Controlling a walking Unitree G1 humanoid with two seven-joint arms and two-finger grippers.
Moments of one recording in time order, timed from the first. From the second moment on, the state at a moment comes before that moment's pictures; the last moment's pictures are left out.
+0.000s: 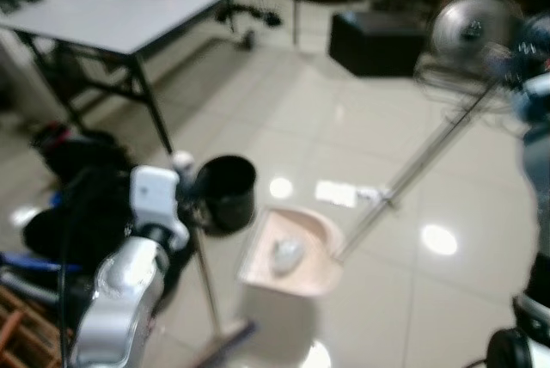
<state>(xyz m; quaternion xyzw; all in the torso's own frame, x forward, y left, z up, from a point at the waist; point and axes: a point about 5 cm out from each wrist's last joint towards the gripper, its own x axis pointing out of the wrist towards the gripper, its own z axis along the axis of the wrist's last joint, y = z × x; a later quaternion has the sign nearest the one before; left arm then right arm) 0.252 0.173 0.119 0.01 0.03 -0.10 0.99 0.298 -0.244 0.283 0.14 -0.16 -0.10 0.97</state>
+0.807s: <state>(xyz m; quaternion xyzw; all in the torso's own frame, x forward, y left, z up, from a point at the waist) 0.245 0.188 0.115 0.01 0.04 -0.06 1.00 0.308 -0.215 0.296 0.14 -0.17 -0.02 0.98</state>
